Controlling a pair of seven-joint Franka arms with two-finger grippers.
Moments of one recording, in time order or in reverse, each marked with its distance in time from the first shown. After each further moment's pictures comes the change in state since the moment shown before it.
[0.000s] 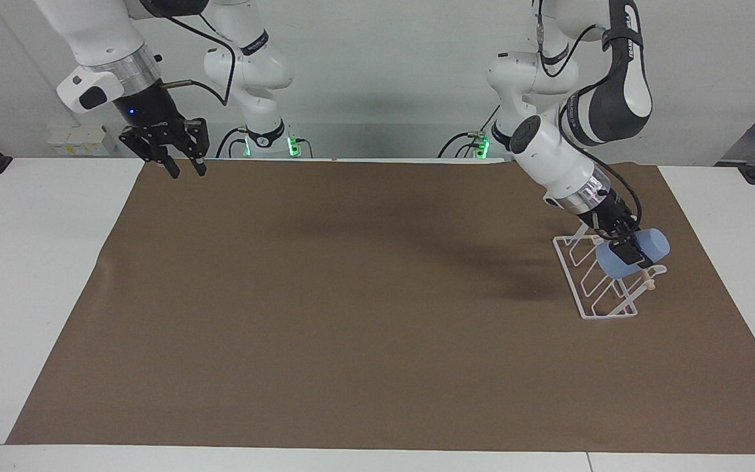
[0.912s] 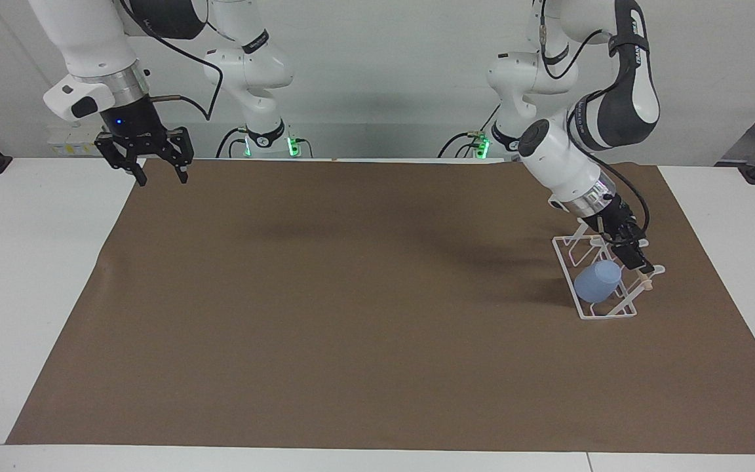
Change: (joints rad) left arm 0.025 0.000 0.000 -0.017 0.002 0.038 0.000; right arm 0.104 -0.053 -0.121 -0.133 -0.116 0.141 -0.126
